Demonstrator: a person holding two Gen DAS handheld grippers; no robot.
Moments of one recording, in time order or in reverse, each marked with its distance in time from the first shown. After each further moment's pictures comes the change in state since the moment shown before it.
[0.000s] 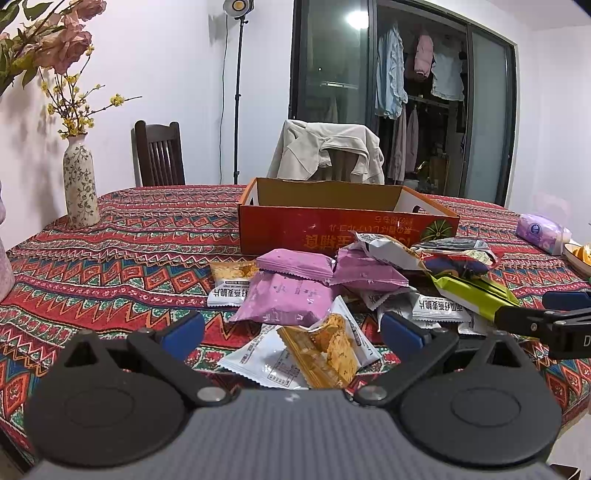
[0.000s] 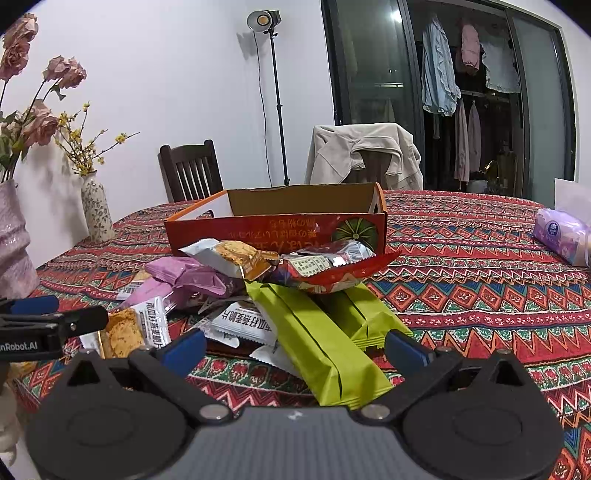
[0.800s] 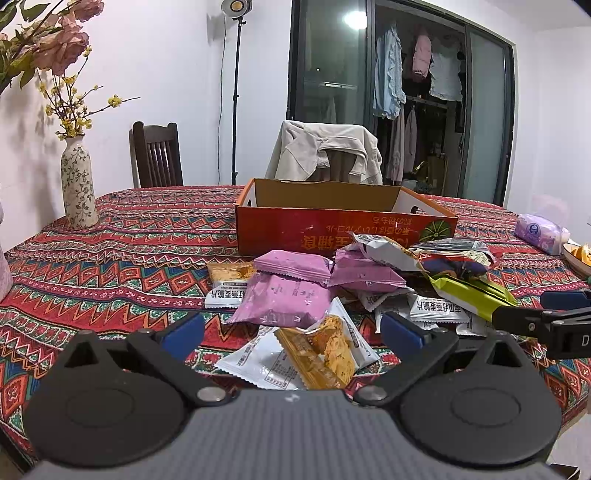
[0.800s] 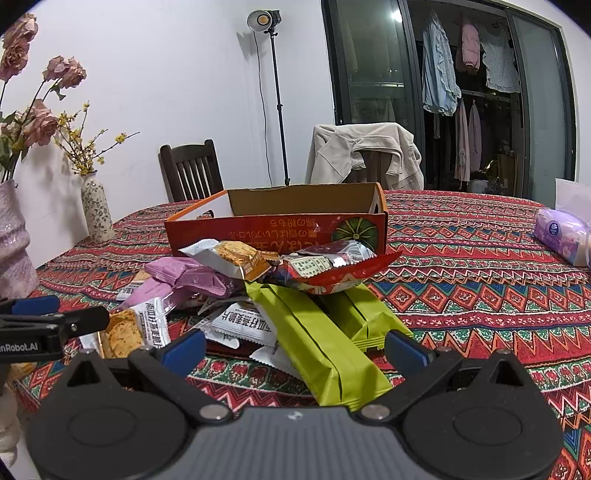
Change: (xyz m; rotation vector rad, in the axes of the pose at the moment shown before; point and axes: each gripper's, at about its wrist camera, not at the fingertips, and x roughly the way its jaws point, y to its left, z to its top) left arm -0.001 -0.001 -0.001 -0.001 -0.002 -0.005; right arm 0.001 0.000 -0.001 -0.001 0.000 0.001
